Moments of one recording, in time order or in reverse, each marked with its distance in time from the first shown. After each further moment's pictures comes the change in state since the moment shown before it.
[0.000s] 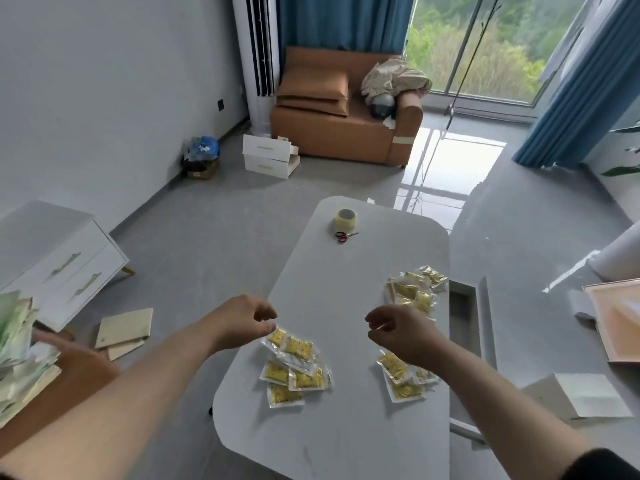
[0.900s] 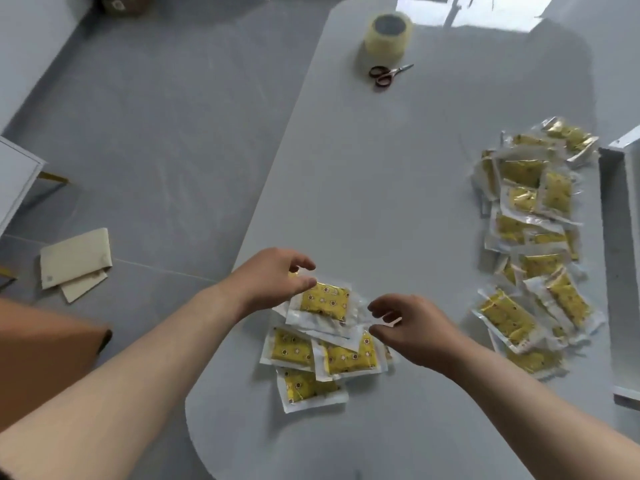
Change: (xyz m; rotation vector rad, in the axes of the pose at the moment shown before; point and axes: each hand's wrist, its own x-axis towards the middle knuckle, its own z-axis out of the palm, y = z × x) left_hand 0.323 -0.191 0.185 -0.009 -0.213 -0.018; right_hand 0.251 0.194 0.275 0.080 -0.219 0.214
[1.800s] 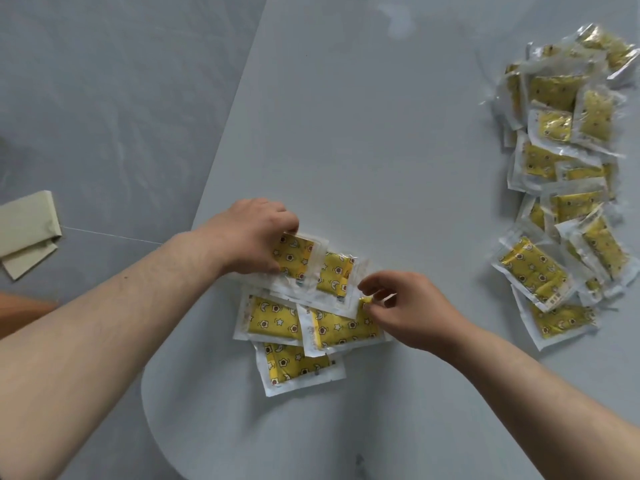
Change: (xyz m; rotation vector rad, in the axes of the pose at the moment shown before) left_hand 0.061 -0.049 0.045 0.681 -0.084 0.275; right_hand 0.025 0.051 0.060 0.073 0.030 -0.001
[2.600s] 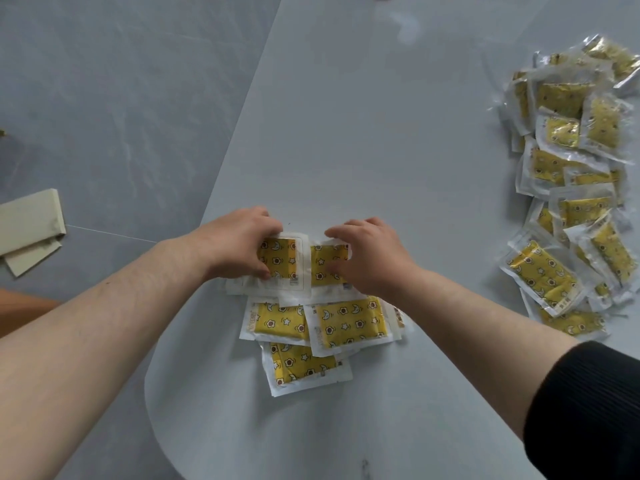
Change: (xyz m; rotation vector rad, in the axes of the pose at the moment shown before) left_hand -0.018 -0.020 0.016 -0.264 -0.049 -0.159; right_hand 0.063 -0.048 0.010 -0.443 0.070 -0.154
